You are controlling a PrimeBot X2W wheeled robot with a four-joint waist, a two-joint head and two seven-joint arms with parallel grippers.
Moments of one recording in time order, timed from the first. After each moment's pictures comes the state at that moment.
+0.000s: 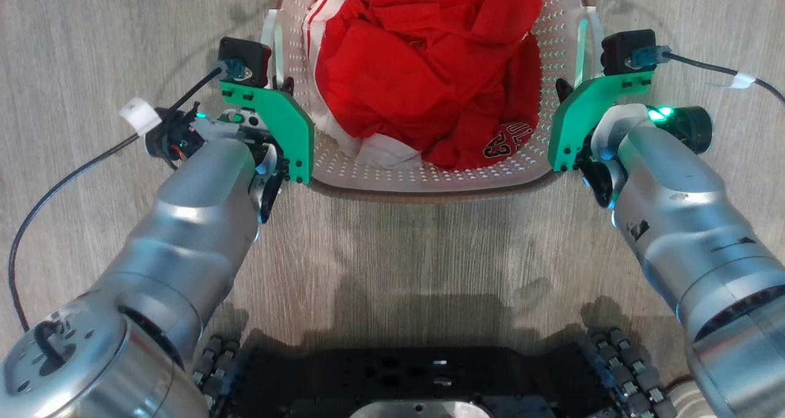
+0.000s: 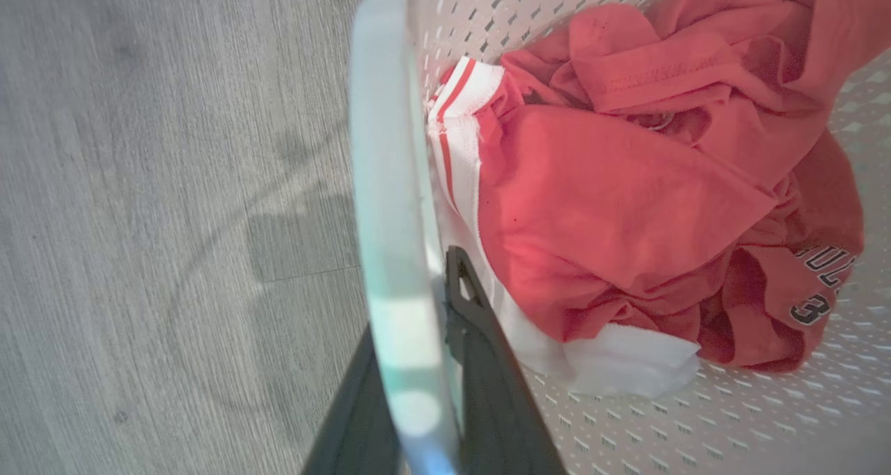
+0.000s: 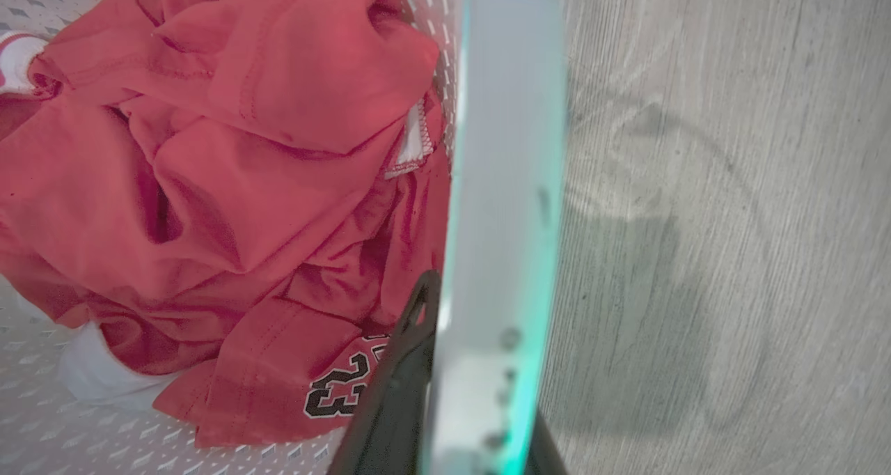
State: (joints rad) left arm -1.07 0.02 -1.10 1.26 -0.98 0.01 -0.15; right arm -1.06 -0.07 0.61 1.29 0.65 0.13 -0.08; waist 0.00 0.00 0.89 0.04
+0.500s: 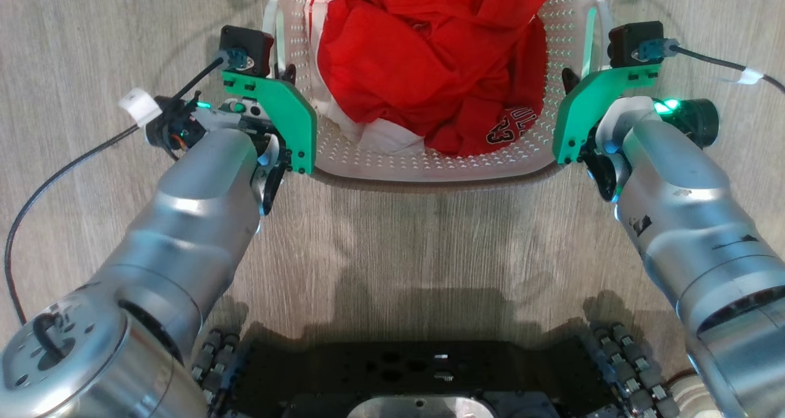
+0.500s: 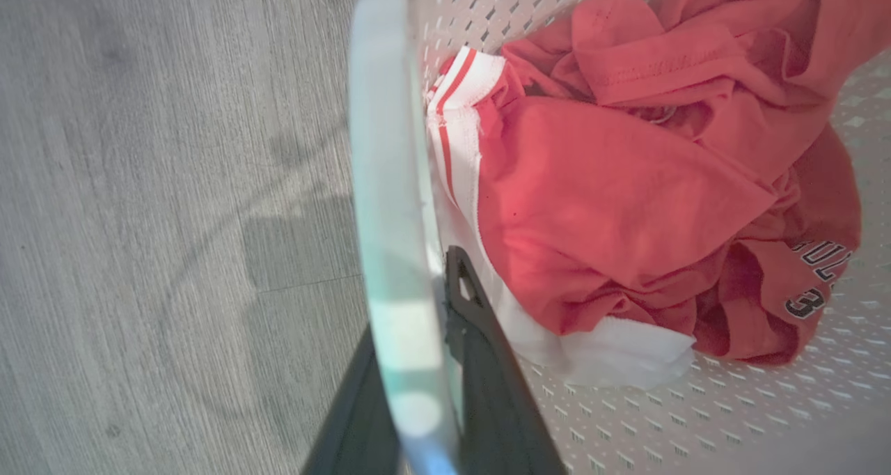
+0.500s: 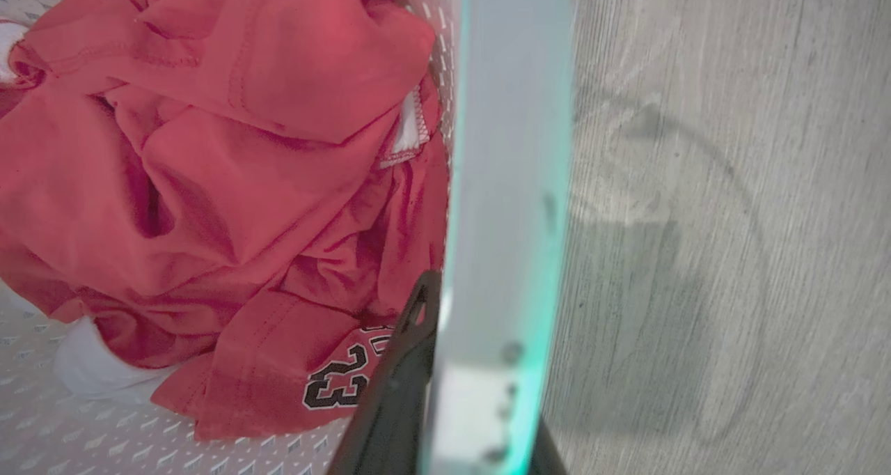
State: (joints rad) left arm -1.09 0.02 -1.13 1.24 -1.00 0.02 -0.16; right arm -1.06 -0.06 0.47 1.29 0.51 0.13 -0.08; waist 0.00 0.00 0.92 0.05
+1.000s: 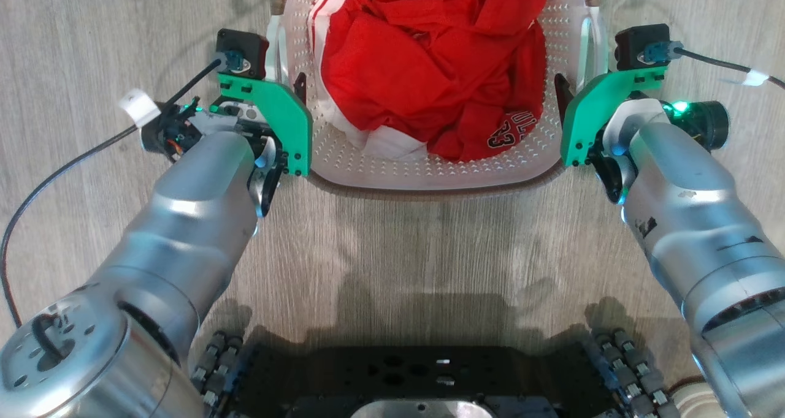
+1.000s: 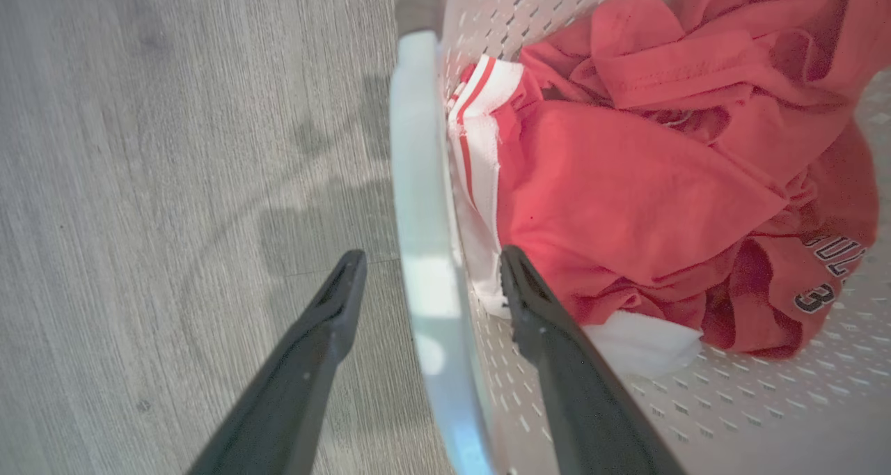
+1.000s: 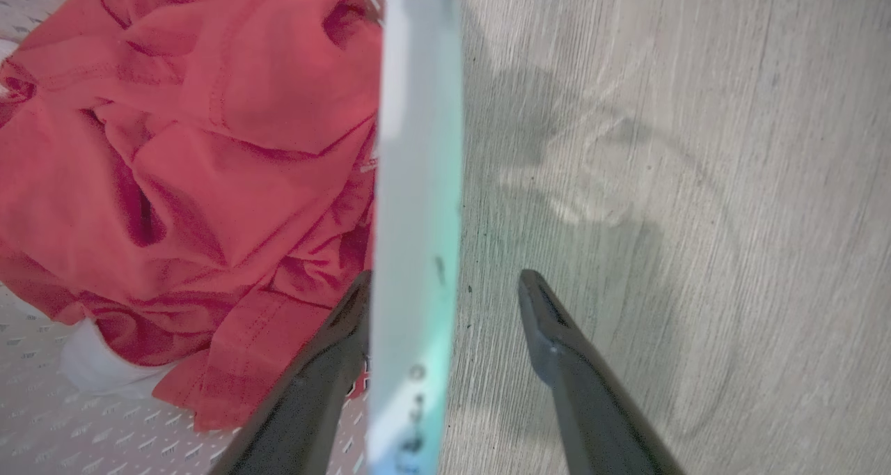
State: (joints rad) left arm -1.09 0.03 -1.15 1.24 -1.03 0.05 -0.15; right arm -1.06 -0.07 0.46 1.30 0.48 0.13 -0.08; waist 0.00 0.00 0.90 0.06
